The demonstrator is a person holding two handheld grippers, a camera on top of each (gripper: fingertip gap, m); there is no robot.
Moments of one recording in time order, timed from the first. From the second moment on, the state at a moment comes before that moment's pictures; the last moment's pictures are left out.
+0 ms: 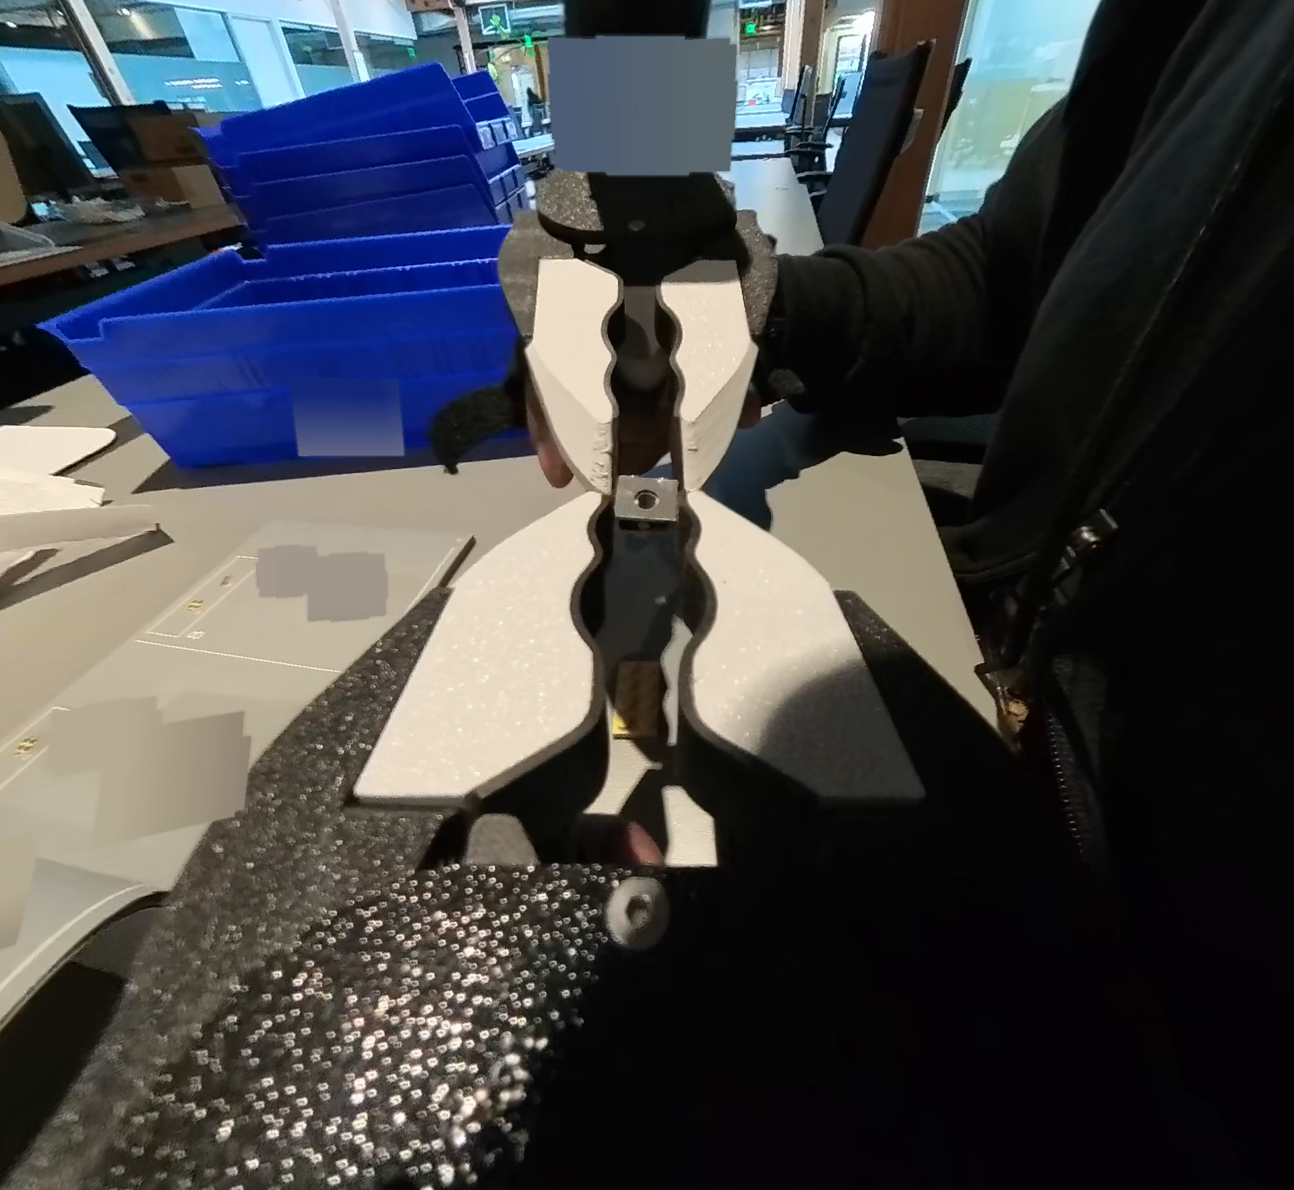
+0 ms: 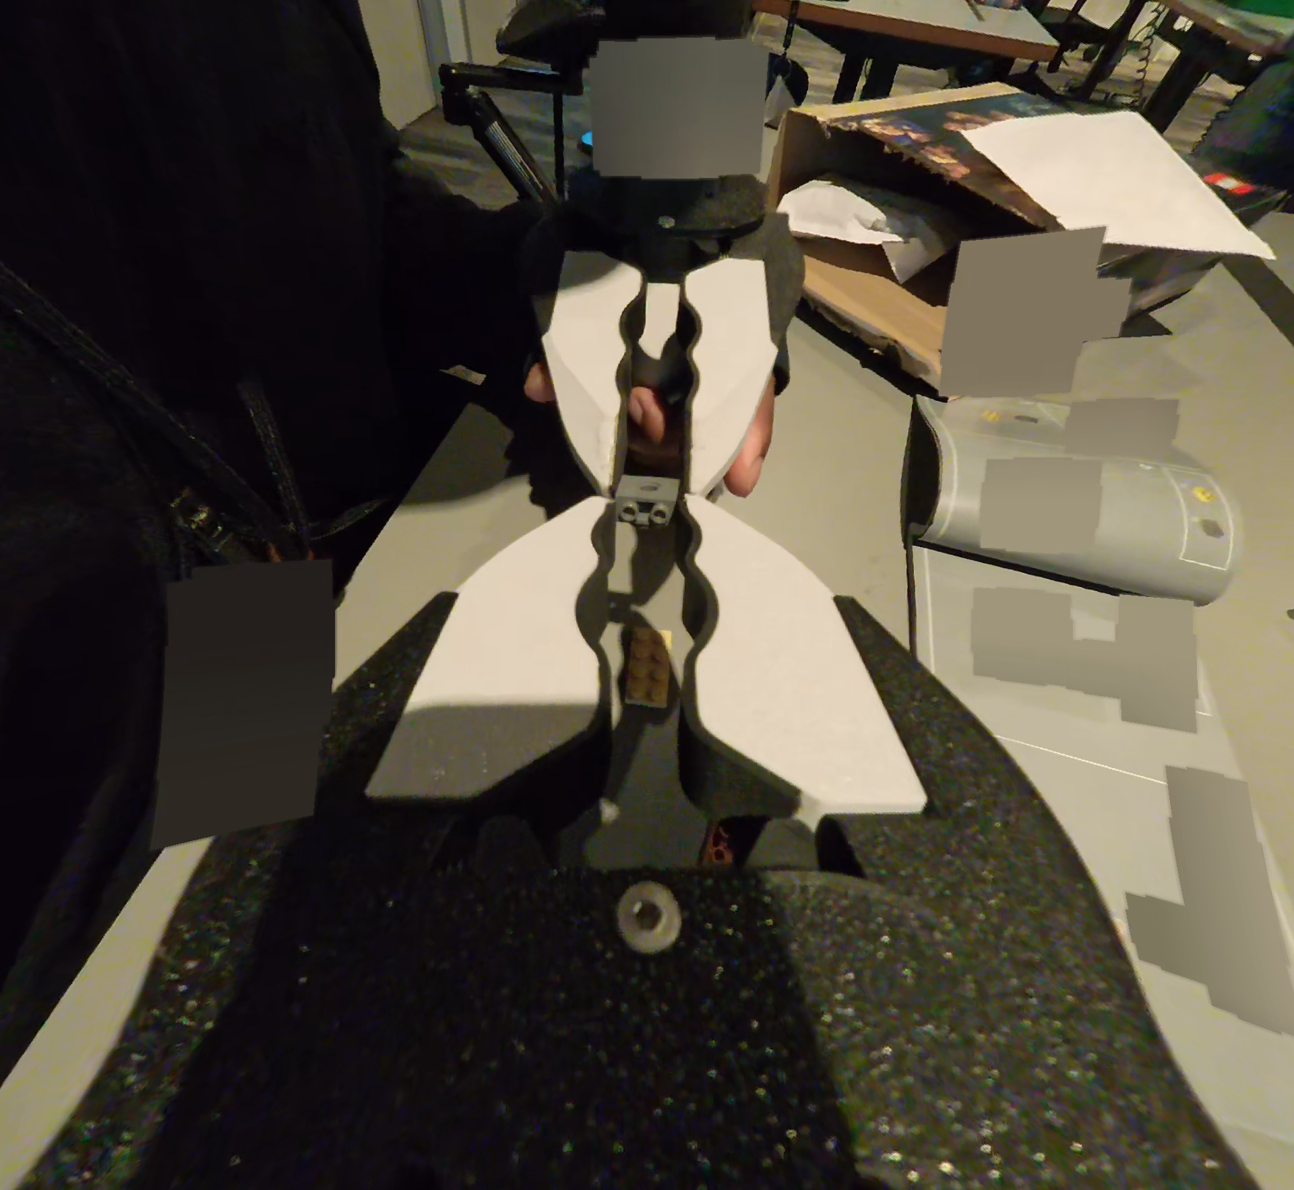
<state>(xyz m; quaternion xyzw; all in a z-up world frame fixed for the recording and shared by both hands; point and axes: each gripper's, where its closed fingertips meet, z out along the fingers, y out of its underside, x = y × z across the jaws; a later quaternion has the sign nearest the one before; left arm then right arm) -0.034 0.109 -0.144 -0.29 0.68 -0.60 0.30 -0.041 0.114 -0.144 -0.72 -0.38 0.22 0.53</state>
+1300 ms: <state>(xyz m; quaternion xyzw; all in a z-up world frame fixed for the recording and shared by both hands) -0.027 0.112 -0.158 -0.28 0.72 -0.52 0.37 -0.034 0.115 -0.155 -0.75 -0.46 0.07 0.47</state>
